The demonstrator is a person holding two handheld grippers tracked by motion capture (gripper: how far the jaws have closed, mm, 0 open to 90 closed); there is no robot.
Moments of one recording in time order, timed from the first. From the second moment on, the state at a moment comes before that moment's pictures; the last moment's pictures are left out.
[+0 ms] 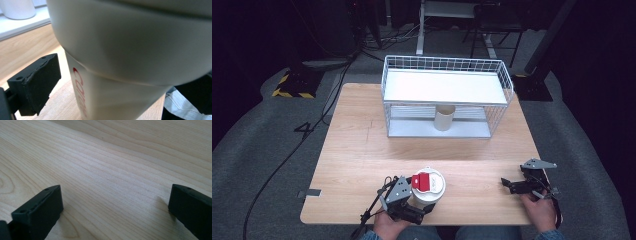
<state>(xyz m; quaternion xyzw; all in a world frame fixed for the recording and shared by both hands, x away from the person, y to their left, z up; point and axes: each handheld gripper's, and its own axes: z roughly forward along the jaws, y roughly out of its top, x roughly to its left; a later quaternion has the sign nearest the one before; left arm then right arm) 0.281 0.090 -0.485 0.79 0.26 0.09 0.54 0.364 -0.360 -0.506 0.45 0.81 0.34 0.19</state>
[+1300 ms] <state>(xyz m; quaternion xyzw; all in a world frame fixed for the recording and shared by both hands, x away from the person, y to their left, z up) 0.273 0.078 -0.498 0.78 0.26 0.13 0.56 0.364 -0.360 -0.506 0.45 0.81 0.34 0.19</state>
